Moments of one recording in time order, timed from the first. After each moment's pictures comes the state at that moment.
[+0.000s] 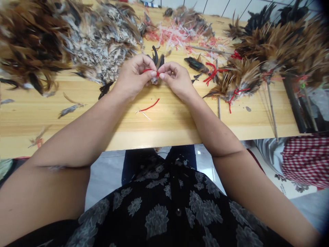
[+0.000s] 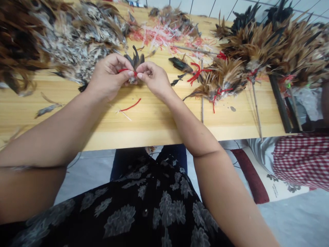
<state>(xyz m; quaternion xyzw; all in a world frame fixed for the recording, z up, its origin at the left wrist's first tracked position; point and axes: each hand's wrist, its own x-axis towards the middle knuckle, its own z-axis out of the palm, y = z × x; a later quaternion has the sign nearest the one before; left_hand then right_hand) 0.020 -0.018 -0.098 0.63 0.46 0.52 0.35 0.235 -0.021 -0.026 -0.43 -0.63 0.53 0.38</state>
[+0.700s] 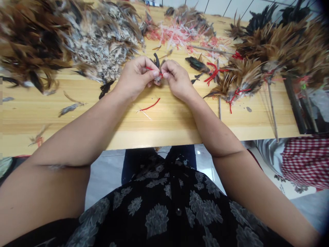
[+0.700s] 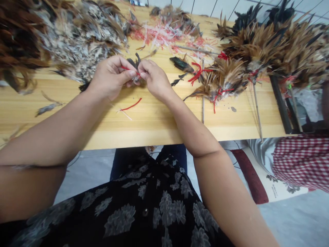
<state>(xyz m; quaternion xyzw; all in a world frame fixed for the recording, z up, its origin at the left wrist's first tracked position) 0.058 -0.067 -0.027 0.50 0.53 0.51 0.46 0.237 0.003 -0.046 -0.38 -0.84 0.28 0.27</state>
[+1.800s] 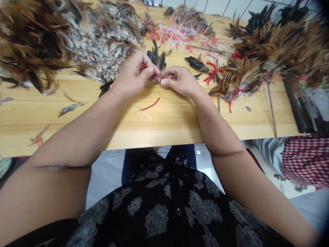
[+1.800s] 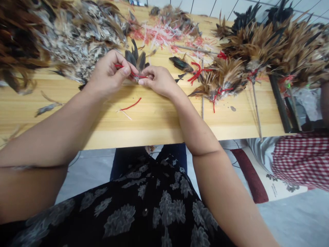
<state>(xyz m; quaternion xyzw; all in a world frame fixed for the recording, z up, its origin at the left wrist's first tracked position) 0.034 -0.055 -0.050 0.60 0.48 0.52 0.39 0.260 0.019 -0.050 -0.37 -0.84 0.36 0.20</state>
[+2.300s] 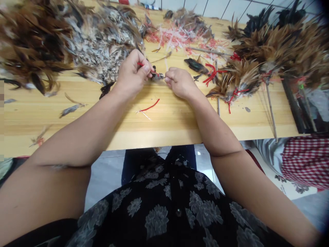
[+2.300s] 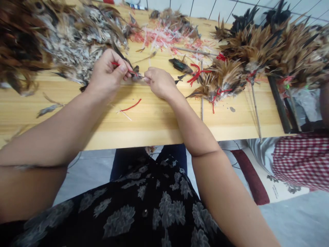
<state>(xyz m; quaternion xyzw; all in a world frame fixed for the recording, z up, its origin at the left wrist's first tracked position) 0.057 -0.070 -0.015 0.49 0.61 0.50 0.37 0.255 0.011 -0.036 -0.39 -0.89 0.19 0.14</state>
